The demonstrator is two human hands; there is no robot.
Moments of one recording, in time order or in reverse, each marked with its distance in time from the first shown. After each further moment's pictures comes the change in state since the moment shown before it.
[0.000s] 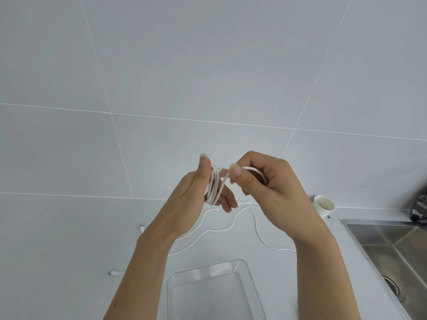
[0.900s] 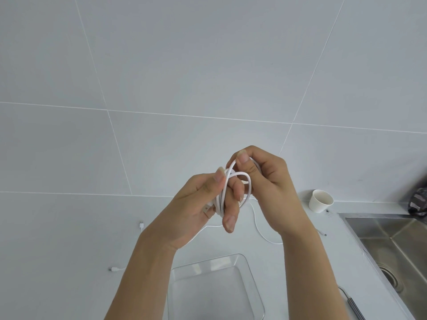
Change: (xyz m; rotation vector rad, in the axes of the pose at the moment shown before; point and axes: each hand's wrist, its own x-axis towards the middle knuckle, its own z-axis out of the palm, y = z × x) left_hand -0.010 0.003 0.007 -0.481 -0.344 0.069; right_hand 0.000 0.016 0.009 0.292 0.093 0.035
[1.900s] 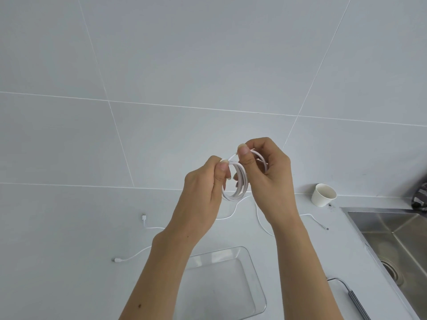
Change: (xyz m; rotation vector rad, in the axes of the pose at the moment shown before) left_hand 0.010 -0.031 0.001 0.982 0.610 0.125; right_hand 0.005 0.025 0.005 -0.287 0.316 0.001
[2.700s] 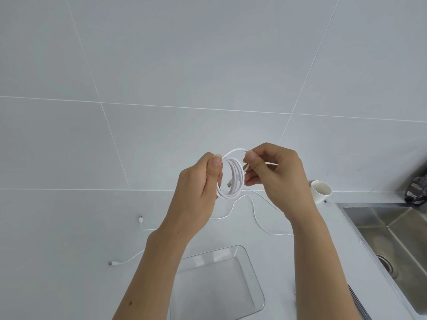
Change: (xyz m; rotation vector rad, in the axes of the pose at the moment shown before) left_hand 0.003 0.006 -0.007 -0.129 -0.050 -0.056; right_hand 0.006 0.007 -0.031 -0.047 -0.091 0.082
